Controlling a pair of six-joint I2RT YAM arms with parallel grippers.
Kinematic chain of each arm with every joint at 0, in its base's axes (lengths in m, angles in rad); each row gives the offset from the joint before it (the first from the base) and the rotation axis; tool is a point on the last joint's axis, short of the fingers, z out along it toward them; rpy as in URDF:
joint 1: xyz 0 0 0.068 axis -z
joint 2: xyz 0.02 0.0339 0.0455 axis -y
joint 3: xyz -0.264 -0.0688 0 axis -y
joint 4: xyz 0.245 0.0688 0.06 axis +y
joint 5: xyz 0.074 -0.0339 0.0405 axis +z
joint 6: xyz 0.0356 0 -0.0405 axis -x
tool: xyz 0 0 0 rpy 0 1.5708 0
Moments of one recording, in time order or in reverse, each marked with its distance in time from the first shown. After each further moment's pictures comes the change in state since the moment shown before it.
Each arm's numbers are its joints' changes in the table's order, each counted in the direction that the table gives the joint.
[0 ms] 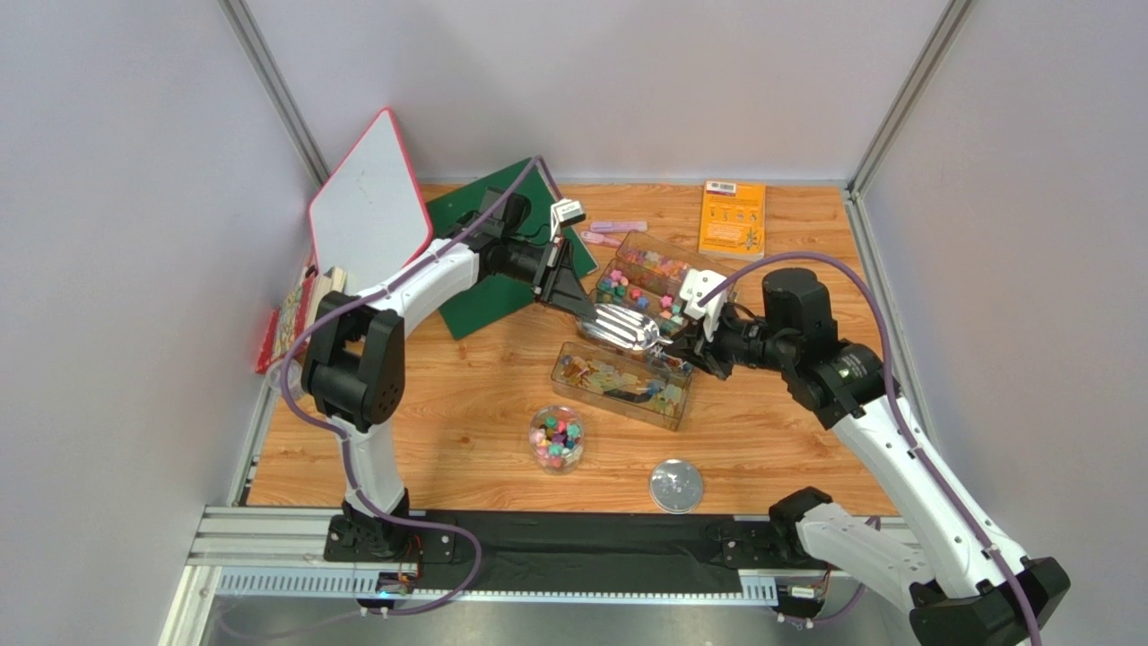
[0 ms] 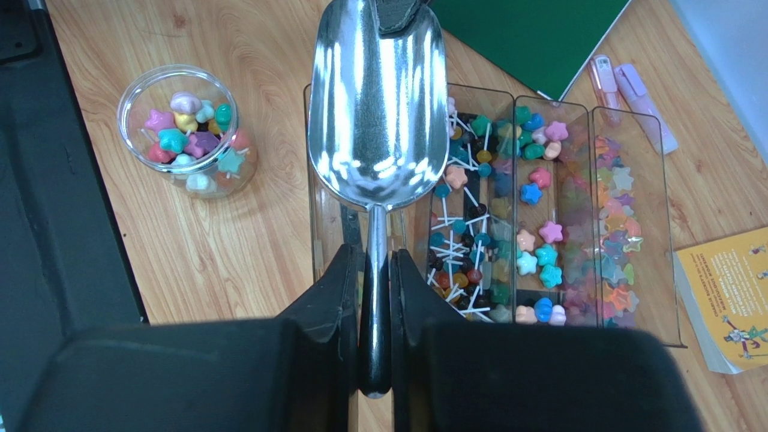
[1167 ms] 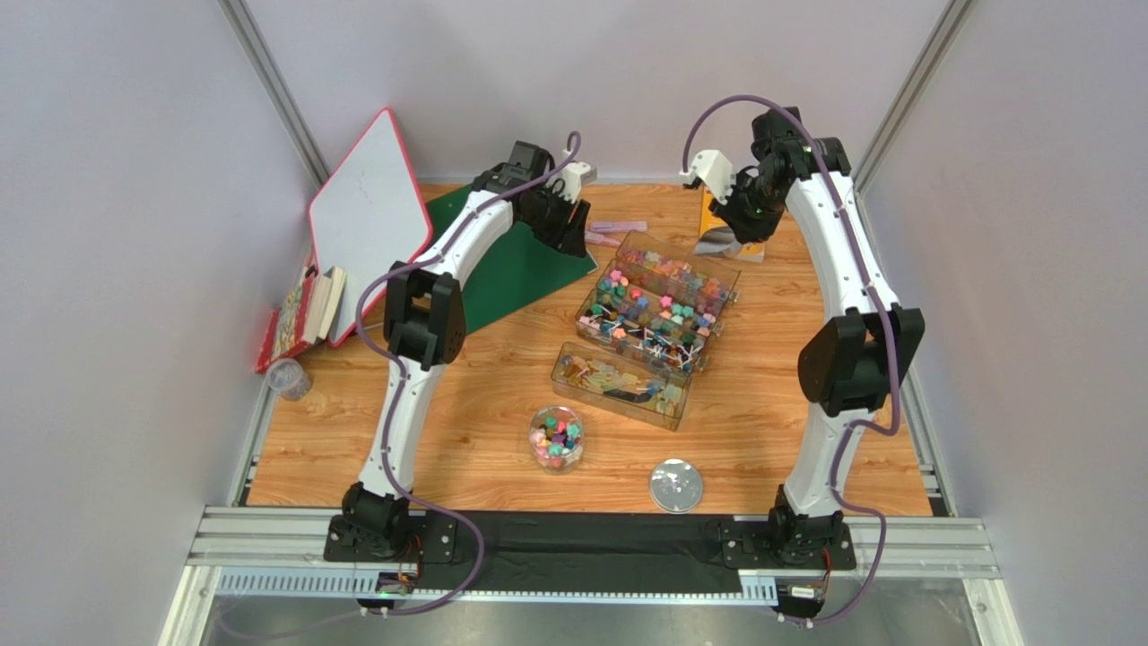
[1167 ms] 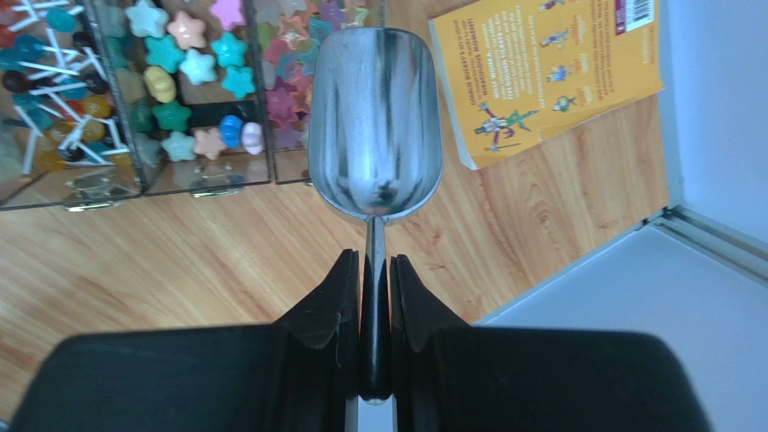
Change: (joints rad) left arm -0.048 -0.615 0.895 0.351 0.876 -0.483; right arm 0.338 -1.019 1.093 0.632 -0.385 0.469
